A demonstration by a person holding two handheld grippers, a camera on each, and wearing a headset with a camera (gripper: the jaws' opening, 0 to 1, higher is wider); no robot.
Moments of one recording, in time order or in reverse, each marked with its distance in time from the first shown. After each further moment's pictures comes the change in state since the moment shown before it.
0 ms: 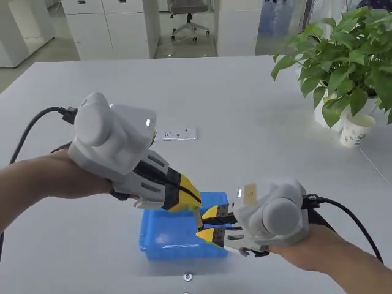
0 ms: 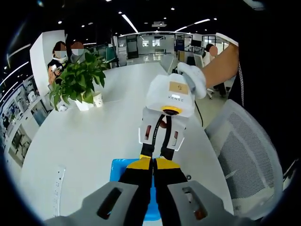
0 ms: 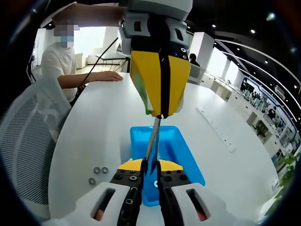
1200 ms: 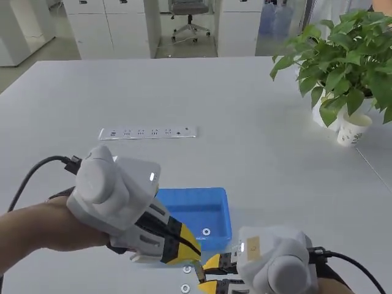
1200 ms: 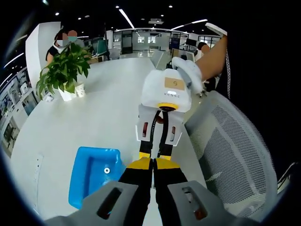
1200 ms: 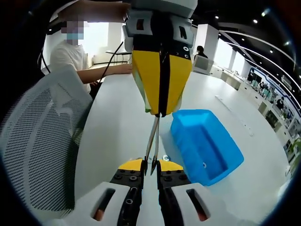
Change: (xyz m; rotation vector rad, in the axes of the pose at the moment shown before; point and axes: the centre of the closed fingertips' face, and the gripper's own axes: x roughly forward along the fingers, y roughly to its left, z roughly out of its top) left arm 0.026 -0.072 -0.032 -0.049 0.029 -0.092; right arm 0.001 0.087 -0.032 0.061 0.045 0.097
